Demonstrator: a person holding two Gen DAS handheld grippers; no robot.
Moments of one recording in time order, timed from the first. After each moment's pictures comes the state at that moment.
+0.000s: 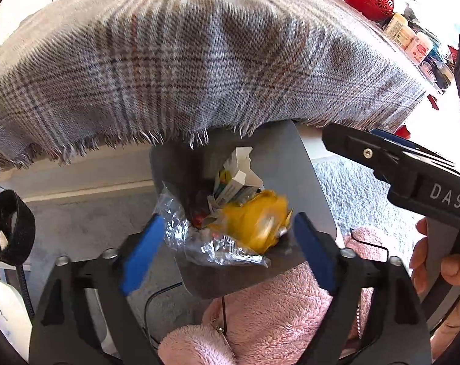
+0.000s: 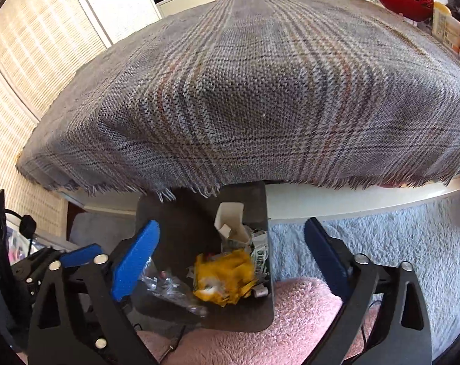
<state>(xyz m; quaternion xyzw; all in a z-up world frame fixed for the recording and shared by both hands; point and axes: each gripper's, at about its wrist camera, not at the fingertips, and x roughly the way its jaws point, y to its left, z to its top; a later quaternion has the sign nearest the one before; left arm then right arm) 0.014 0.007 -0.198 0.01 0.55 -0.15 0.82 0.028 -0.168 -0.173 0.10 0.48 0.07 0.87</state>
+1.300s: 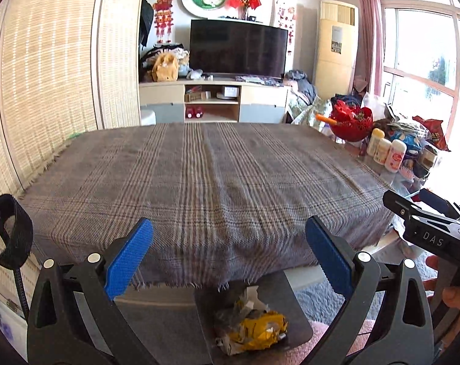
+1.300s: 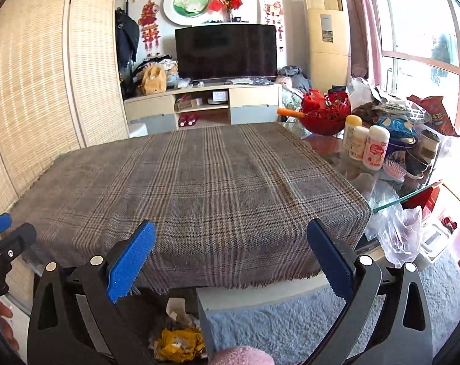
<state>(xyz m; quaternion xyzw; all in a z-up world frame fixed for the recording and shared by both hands) -0.019 0.013 -0.019 0.00 0.27 -0.10 0.96 -0.032 -0.219 -0.023 0.05 0.25 -0.07 0.96</state>
